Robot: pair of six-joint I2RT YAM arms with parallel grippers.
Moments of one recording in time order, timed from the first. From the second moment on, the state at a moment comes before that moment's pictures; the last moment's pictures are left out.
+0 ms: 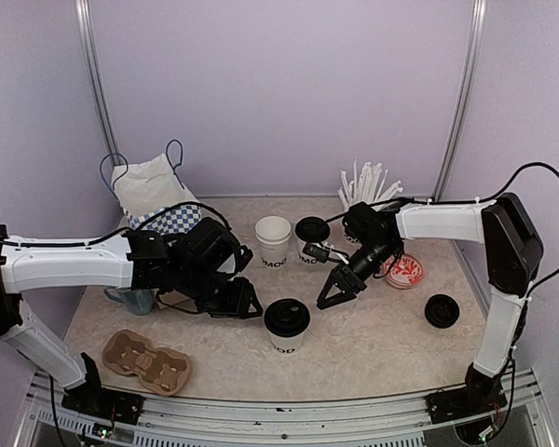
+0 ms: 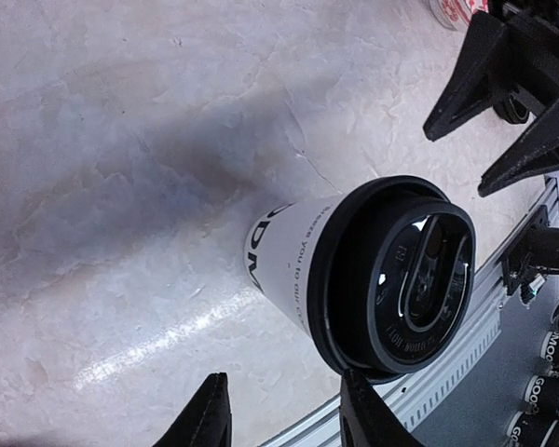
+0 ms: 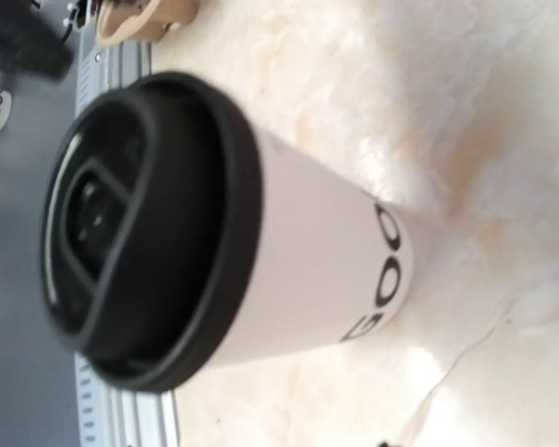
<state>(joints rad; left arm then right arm) -1.01 1.48 1.07 -0.55 0.10 -0.76 0.60 1.87 1.32 -0.84 -0.94 -0.45</state>
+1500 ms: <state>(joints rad) -1.05 1.60 1.16 -0.58 0.11 -0.69 0.64 2.00 1.41 -0.85 -1.01 -0.32</state>
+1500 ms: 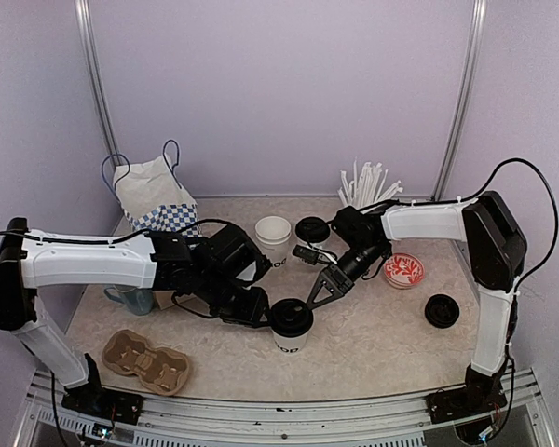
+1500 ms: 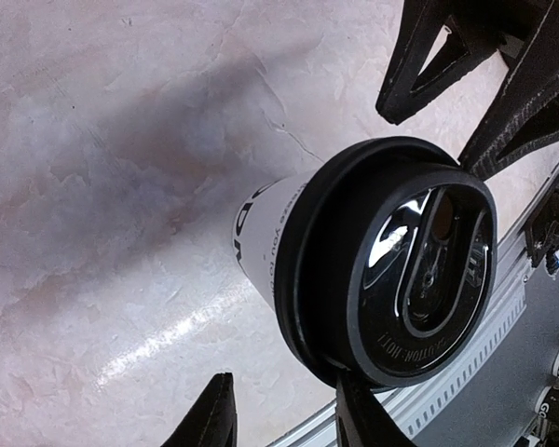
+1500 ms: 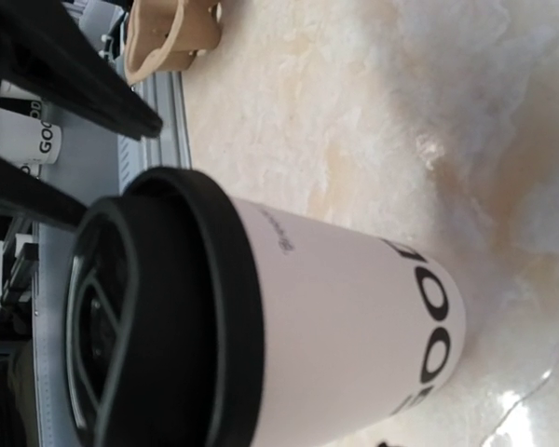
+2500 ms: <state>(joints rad) -1.06 1.61 1.69 -0.63 -0.38 -0.12 0.59 1.56 1.54 -0.74 -0.67 -0.49</state>
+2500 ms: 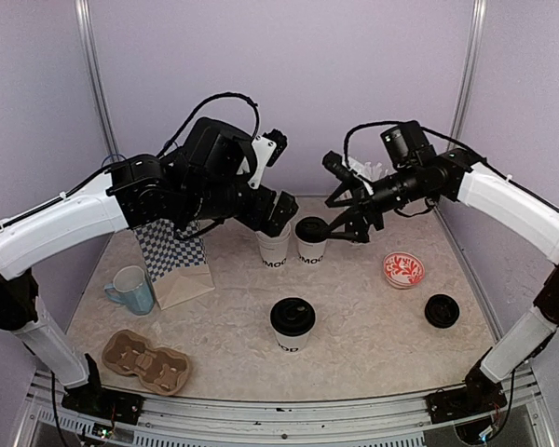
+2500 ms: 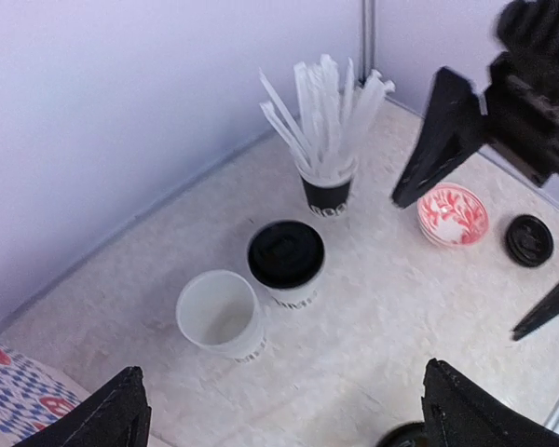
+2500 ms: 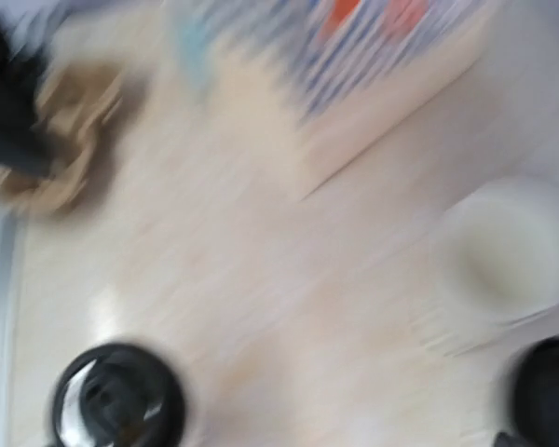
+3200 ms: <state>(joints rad) -0.89 1.38 1.35 -0.08 -0.49 0.03 0.85 1.73 1.51 -0.88 -0.59 -0.87</state>
